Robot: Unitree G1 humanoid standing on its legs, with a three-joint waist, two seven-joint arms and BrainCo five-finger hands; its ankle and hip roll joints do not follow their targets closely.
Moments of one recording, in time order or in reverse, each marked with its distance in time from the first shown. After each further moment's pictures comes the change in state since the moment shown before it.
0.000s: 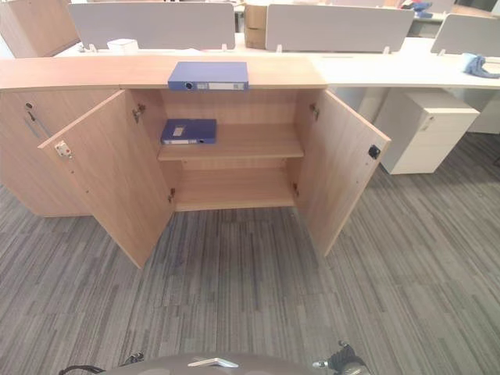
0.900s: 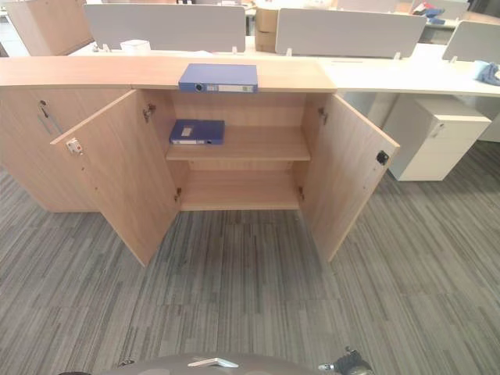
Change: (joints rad) left arm 0.004 0.015 0.047 0.040 0.002 -0.001 0.018; right arm -0.012 -0.007 -0.043 0.057 0.021 -0.009 -0.003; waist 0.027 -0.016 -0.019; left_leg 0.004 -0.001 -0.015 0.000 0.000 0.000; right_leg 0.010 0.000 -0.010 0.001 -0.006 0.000
